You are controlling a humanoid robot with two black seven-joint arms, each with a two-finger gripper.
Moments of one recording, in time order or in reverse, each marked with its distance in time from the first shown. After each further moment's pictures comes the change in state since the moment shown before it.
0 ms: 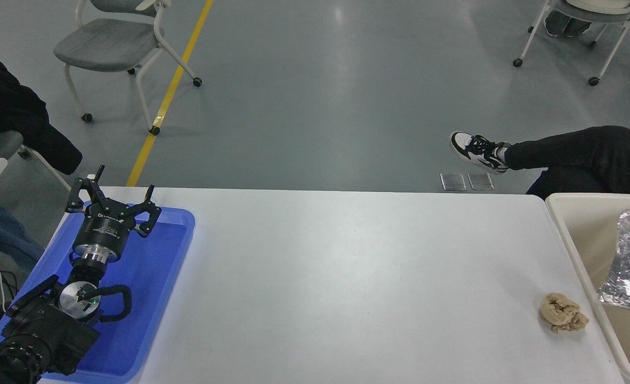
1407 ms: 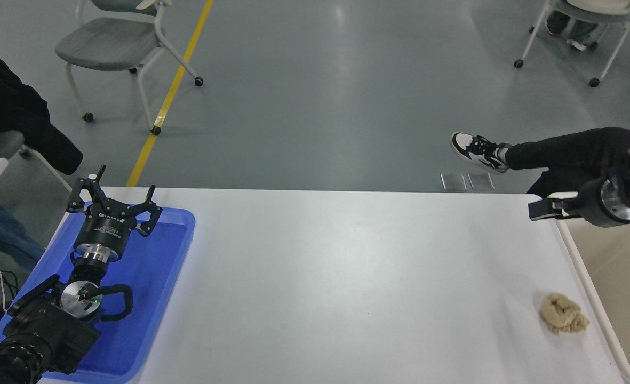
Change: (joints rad) left arm -0.002 -0.002 0.001 -0.001 0.000 0.000 0.003; right arm 1.123 0.027 -0.673 1.167 -0.040 0.198 -0.005
